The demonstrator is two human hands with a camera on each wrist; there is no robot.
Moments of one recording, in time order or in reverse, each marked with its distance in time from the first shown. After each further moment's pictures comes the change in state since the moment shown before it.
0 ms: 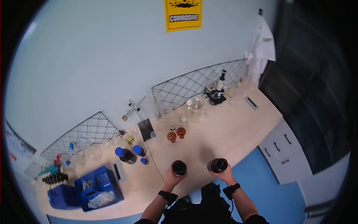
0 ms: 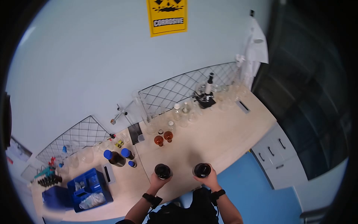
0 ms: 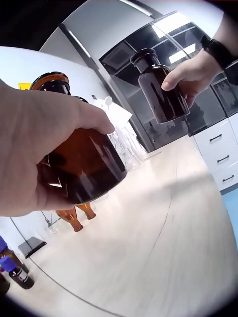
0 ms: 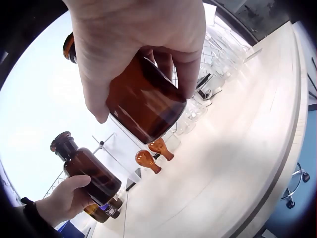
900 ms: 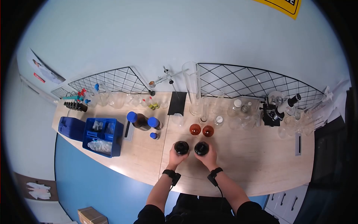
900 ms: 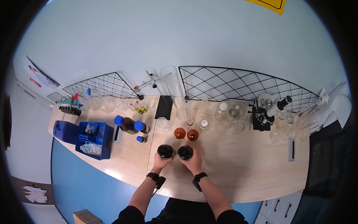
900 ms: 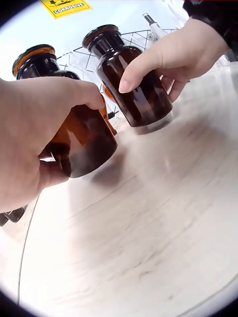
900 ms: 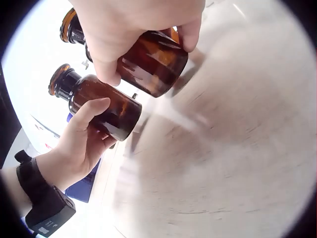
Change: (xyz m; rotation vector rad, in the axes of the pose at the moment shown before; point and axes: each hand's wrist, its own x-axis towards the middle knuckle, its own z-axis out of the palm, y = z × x) left_hand 0.063 -0.084 0.048 -0.085 0.549 -0.307; right_hand 0.160 0.065 0.139 0.000 -0.401 -0.186
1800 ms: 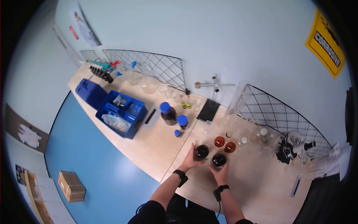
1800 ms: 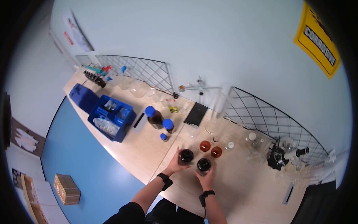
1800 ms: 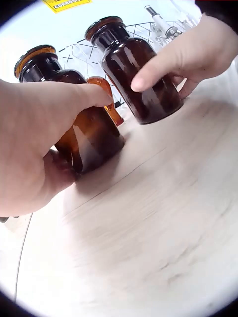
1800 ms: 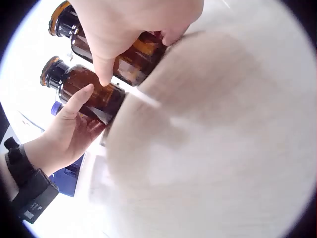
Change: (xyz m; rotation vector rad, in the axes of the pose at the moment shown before) left_hand -0.004 -0.014 0.000 0.013 0.020 0.003; right_hand -0.011 0.035 0.007 0.090 -0.183 0.003
